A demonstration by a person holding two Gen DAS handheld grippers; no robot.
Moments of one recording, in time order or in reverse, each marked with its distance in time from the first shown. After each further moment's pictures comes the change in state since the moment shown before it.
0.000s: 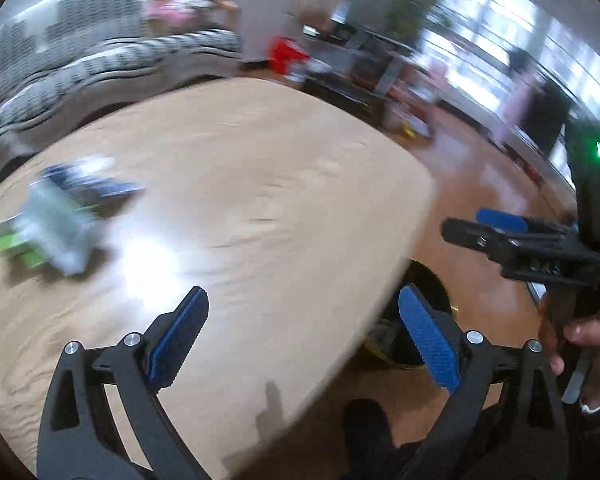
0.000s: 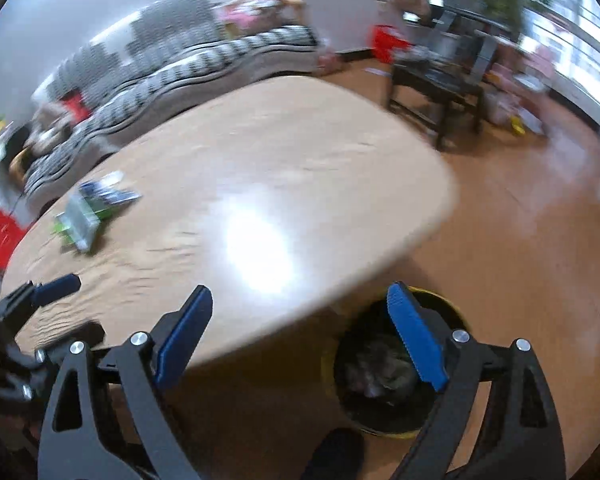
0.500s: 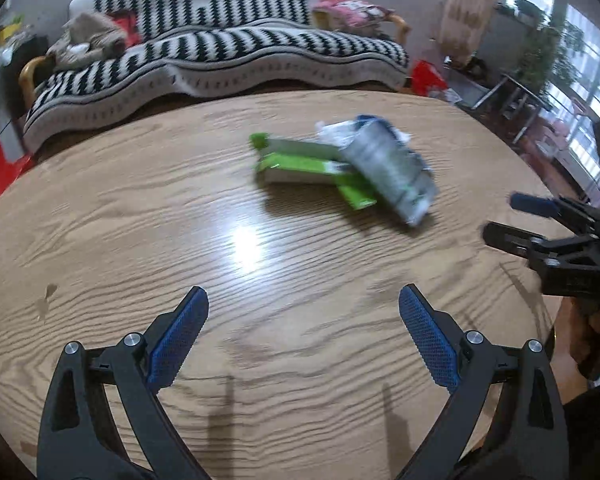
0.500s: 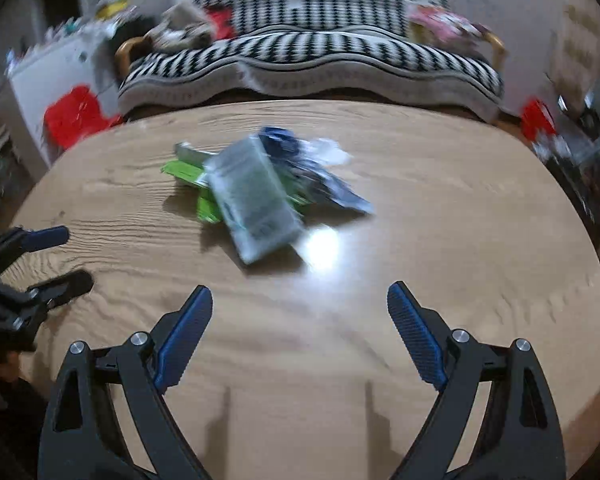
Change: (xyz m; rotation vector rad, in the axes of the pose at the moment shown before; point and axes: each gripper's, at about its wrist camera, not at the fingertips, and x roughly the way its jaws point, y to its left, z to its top) left arm -0.073 0.212 -0.053 -0.266 -0.012 0.308; right arm 0.107 0.251 0.028 -0.479 0.025 0.200
